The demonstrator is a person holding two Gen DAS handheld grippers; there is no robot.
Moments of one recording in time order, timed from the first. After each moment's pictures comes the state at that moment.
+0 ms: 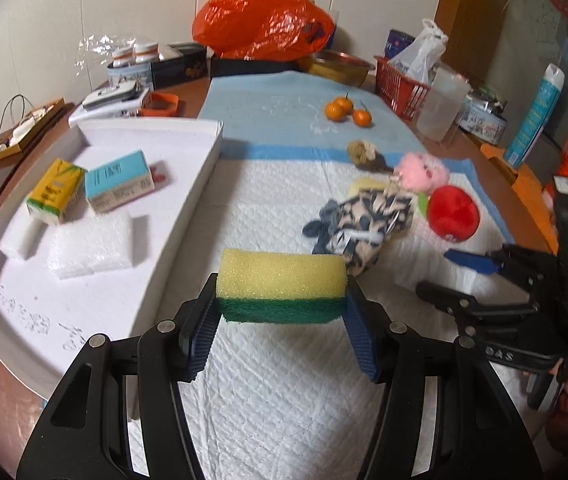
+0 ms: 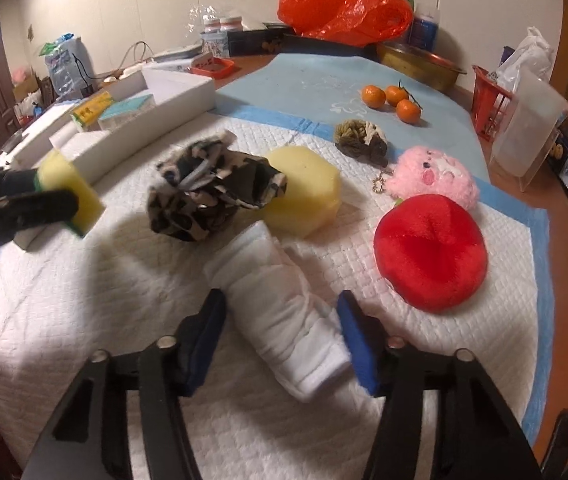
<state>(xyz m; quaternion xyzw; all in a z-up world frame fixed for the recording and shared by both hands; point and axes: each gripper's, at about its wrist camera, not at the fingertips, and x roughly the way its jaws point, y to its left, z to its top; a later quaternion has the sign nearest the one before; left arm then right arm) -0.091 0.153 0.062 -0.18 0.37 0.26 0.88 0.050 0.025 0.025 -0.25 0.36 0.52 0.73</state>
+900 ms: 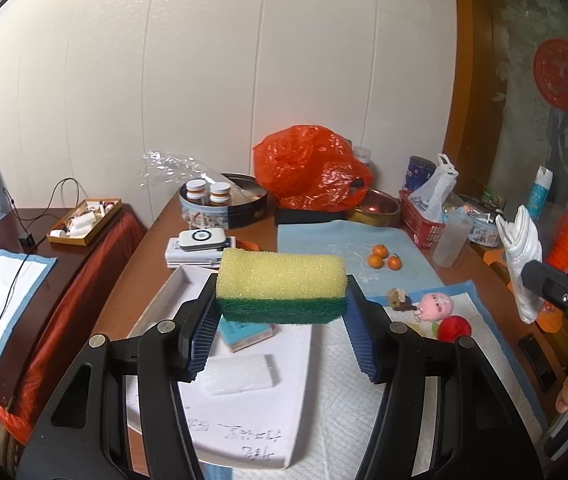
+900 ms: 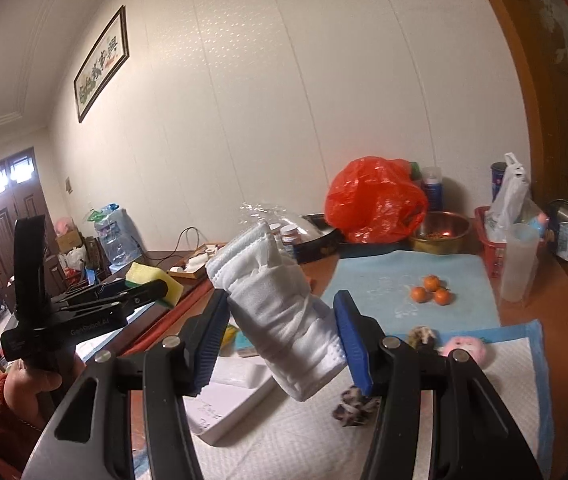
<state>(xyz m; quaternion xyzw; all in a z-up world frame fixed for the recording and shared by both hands) -0.211 0.215 0.216 -0.12 0.21 0.32 0.92 -0.043 0.008 0.219 0.00 0.20 0.59 0.78</state>
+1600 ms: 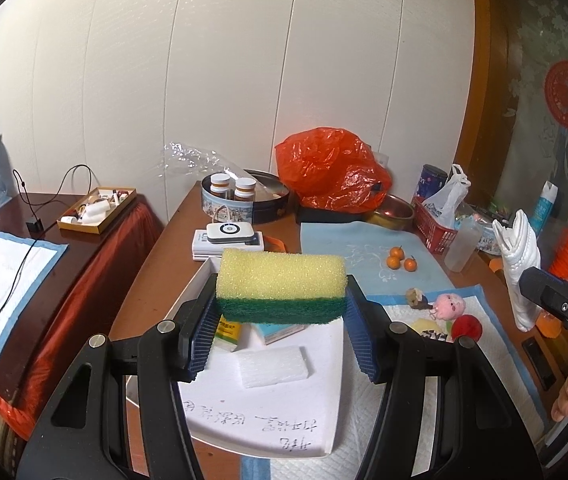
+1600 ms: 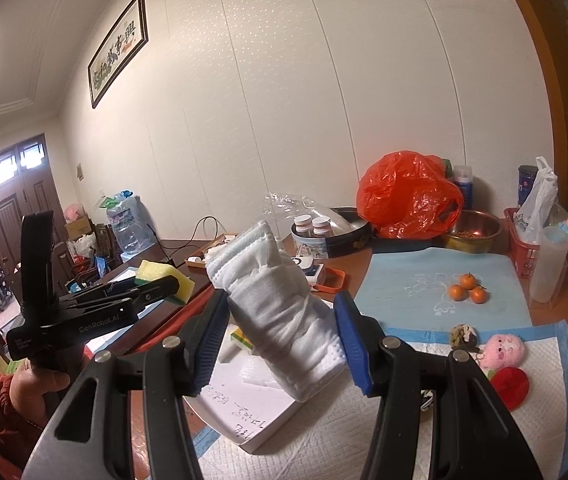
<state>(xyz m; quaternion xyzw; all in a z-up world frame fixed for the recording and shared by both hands) -0.254 0.245 0.208 -0.14 0.20 0.32 0.91 -0.085 0.046 0.219 -0.02 0.20 0.60 0.77</state>
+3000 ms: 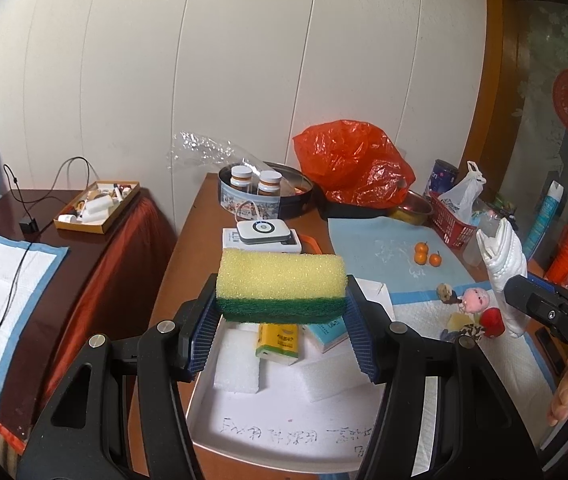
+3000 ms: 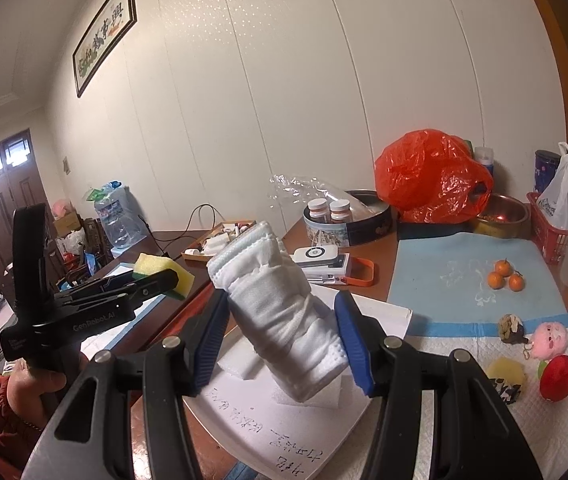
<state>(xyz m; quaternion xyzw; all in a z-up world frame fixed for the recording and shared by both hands) -0.286 0.345 0.187 -0.15 0.22 0.29 0.92 -0.127 0.132 0.203 -0.03 0.23 0.58 0.78</state>
